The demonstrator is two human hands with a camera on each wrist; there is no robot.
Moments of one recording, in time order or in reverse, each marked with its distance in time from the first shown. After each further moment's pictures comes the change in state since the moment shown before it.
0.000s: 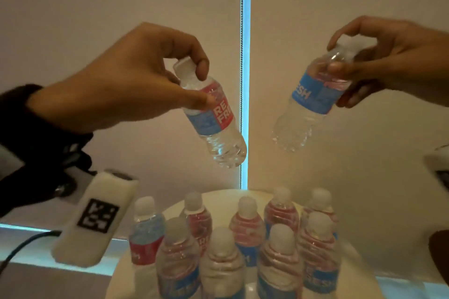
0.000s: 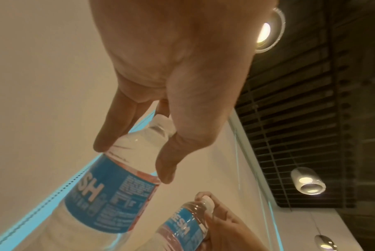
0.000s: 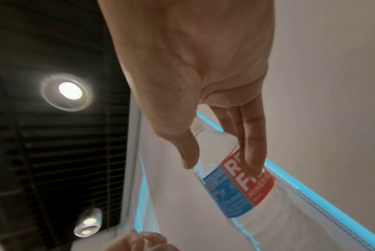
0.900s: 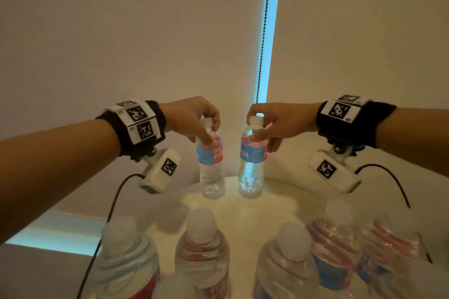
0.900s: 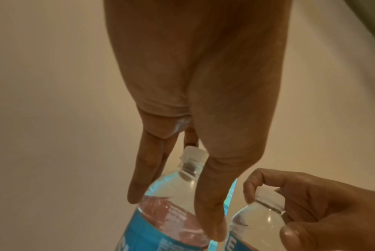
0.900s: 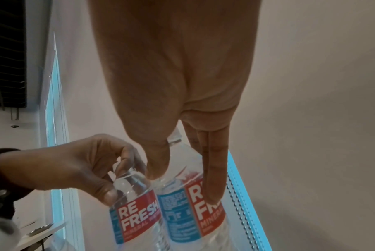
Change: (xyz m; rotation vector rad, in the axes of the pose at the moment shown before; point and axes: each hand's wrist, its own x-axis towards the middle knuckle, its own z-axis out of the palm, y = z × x) left_hand 0.099 -0.240 0.141 -0.019 -0.585 -0.310; right_hand 0.151 0.169 0.186 -0.259 -0.621 0.293
